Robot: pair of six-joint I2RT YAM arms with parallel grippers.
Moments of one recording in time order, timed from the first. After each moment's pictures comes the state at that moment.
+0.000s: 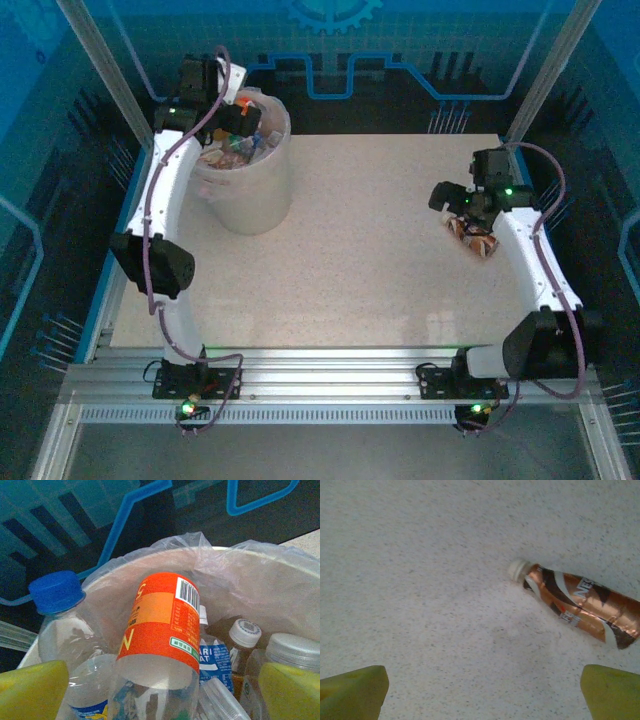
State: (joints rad) left arm -0.09 1.95 2.25 -0.90 -0.05 0.25; right arm -0.02 1.38 1.29 -0.91 -0.01 0.39
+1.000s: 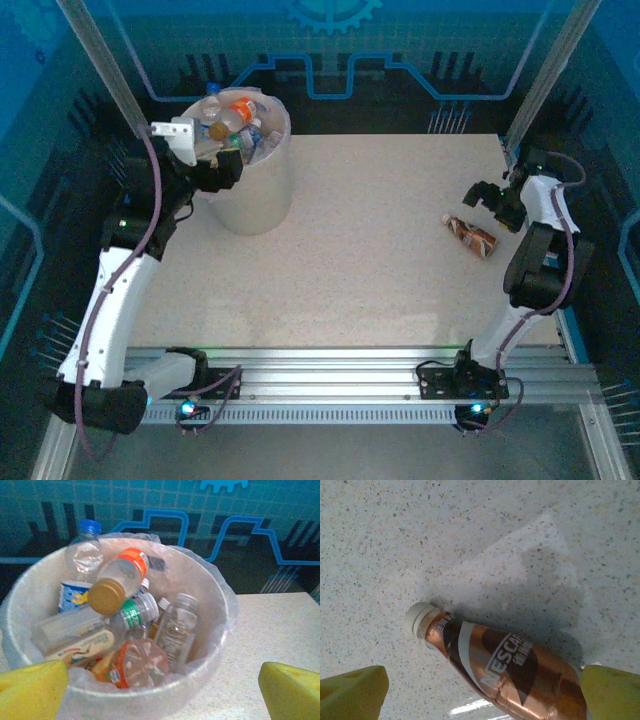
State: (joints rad) left arm -0.10 1.10 1.31 -0.51 0.08 -0.17; right arm -0.36 1.85 1.50 -0.91 -0.20 0.24
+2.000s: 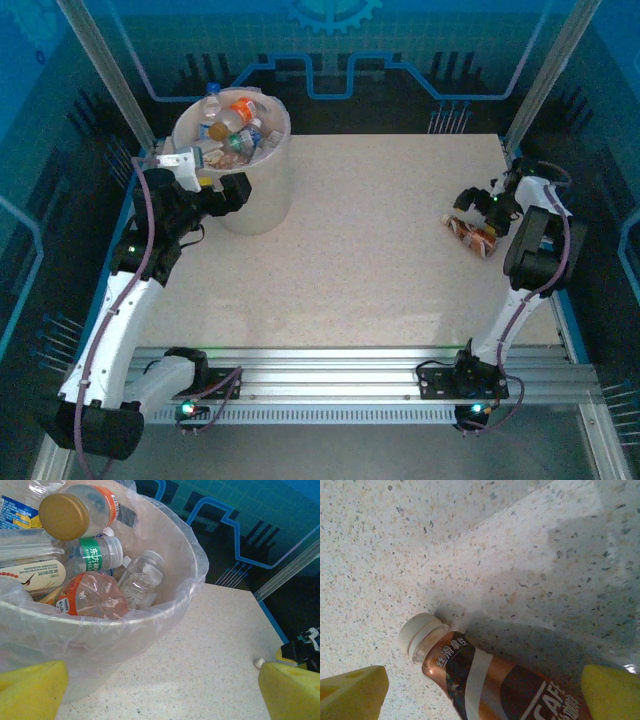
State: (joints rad) left arm -0.10 0.98 1.08 -0.41 0.22 -0.40; right arm -0.37 2.01 1.51 -0.86 -0.36 0.19
